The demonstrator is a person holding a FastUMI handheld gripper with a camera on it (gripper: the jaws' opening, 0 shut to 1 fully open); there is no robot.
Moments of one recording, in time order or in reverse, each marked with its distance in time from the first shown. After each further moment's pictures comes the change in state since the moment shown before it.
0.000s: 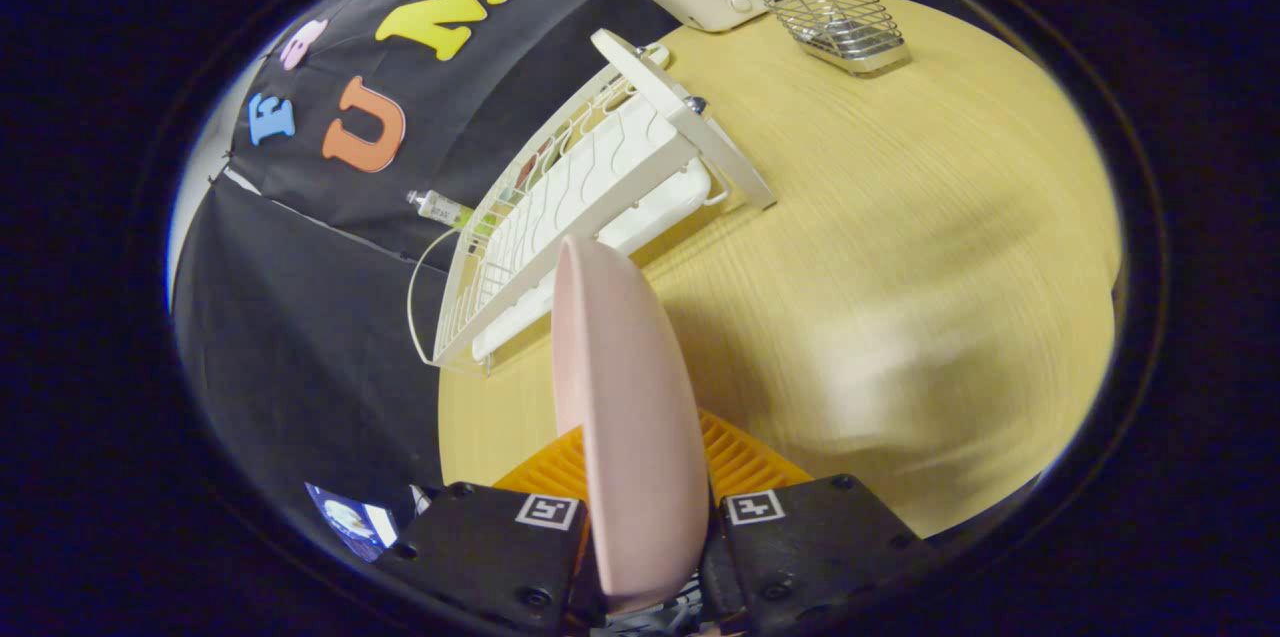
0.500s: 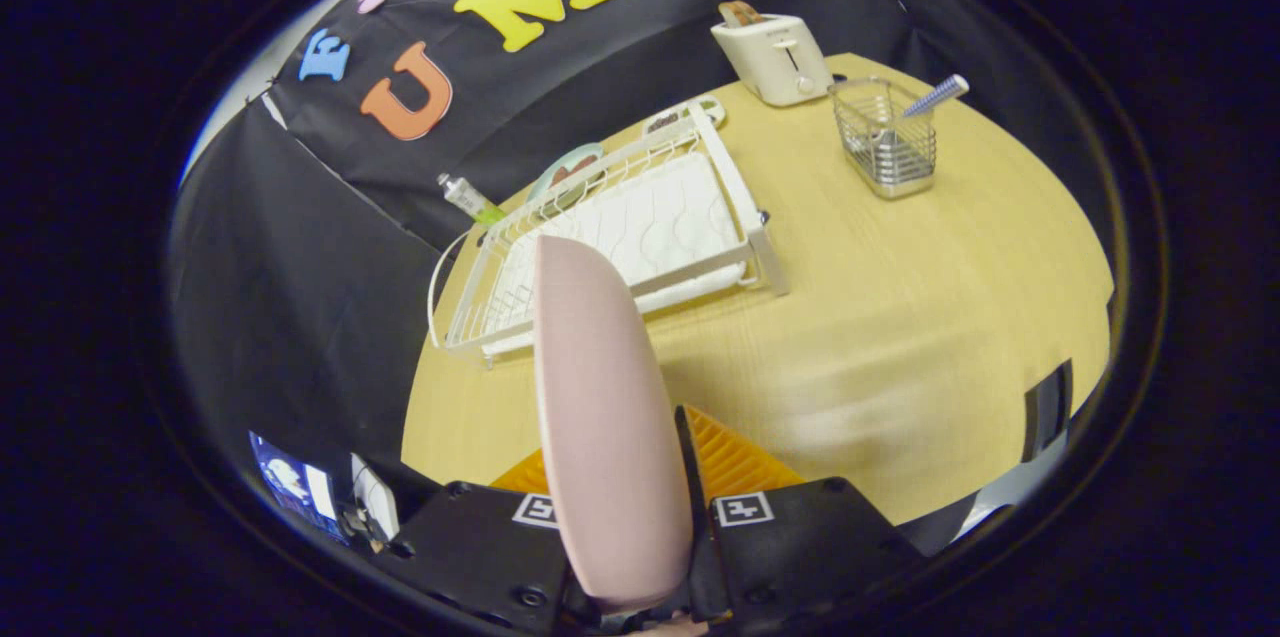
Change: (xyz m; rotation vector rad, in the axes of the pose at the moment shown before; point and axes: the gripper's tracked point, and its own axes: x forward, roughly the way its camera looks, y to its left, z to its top) arm -0.046 0.026 0.009 -0.171 -0.031 -0.082
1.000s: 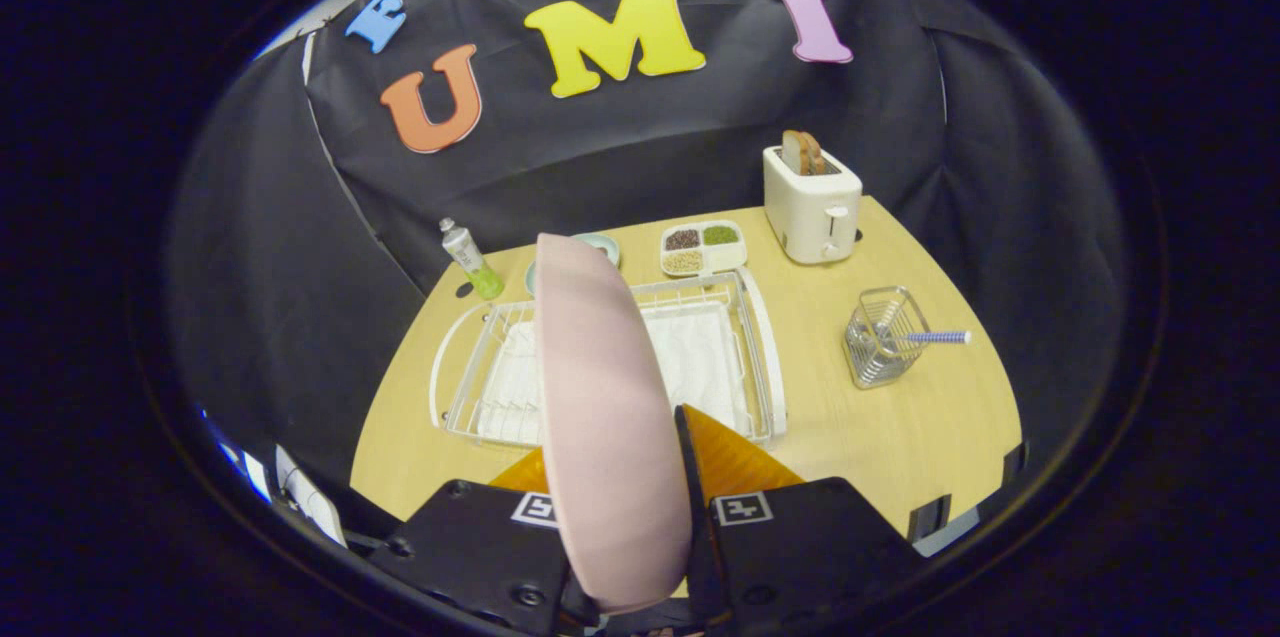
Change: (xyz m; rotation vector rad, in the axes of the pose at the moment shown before) arm -0.072 0.077 0.111 -0.210 -0.203 -0.226
